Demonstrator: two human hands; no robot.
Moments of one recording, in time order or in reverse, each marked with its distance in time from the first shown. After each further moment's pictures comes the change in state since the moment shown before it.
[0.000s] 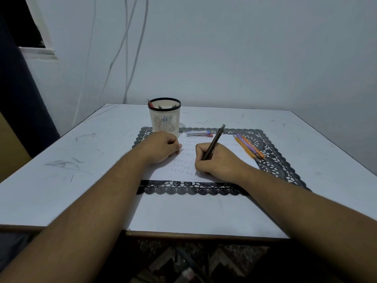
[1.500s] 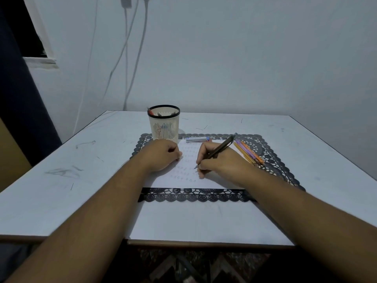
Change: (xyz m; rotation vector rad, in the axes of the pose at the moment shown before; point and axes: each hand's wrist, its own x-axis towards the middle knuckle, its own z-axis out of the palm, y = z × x) left_hand -0.006 0.007 0.000 0.020 0.010 0.002; right_hand 0.002 0.003 -0.011 0.341 -0.001 0.042
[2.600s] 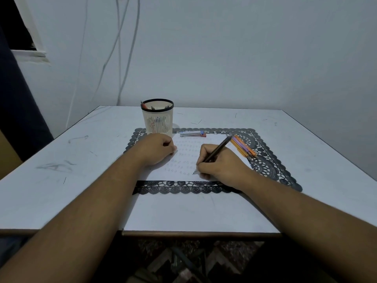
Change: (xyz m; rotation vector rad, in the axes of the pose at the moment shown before) left_hand 0.000 0.001 0.004 -0.005 0.011 -0.027; right_hand -0.022 0.016 0.000 -0.090 0.085 -0.004
